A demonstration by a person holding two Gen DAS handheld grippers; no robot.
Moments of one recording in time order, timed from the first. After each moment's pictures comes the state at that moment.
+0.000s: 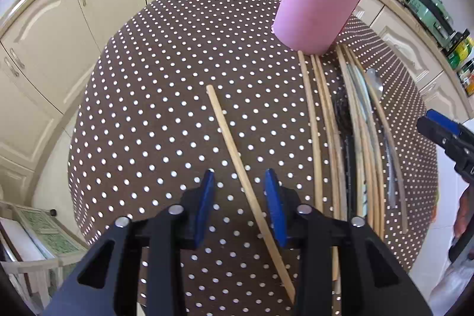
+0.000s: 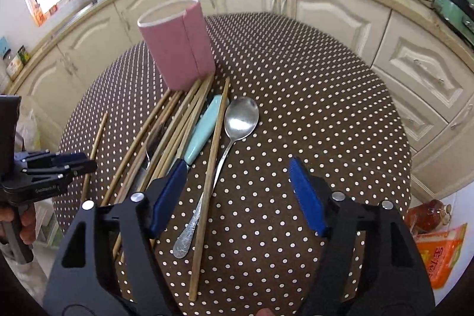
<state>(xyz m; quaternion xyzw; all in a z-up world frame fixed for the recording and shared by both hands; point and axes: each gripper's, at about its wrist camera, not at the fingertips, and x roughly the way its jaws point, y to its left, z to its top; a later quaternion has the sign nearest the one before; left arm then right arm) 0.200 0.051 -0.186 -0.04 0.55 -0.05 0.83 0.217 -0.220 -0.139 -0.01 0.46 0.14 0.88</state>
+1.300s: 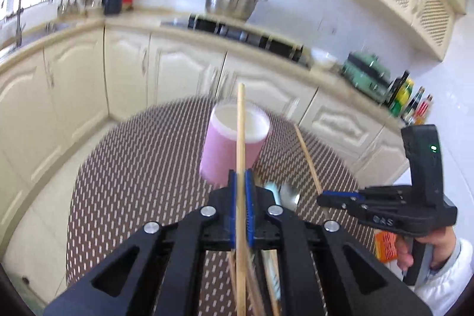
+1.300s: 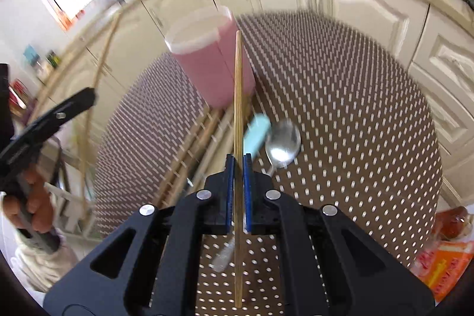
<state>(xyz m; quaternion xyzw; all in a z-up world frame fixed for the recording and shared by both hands) 0.224 0.025 -0.055 -0.08 0.32 -0.17 0.93 0.232 -0.221 -0.092 0.06 0.45 0.23 0.86</state>
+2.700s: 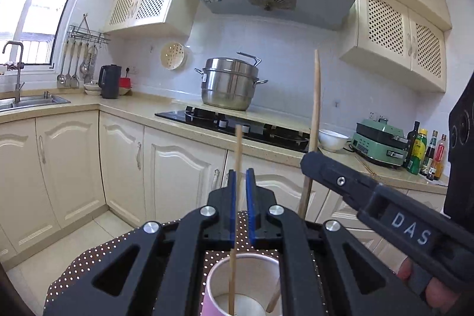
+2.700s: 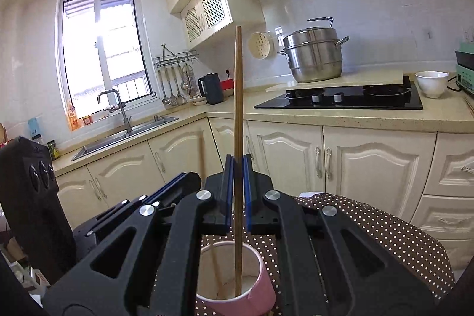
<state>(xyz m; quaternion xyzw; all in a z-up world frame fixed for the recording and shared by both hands) 0.330 -0.011 -0.050 -0.08 0.12 -0.13 0.98 0.315 -0.179 -0.029 0.10 0.12 0.19 0.97</state>
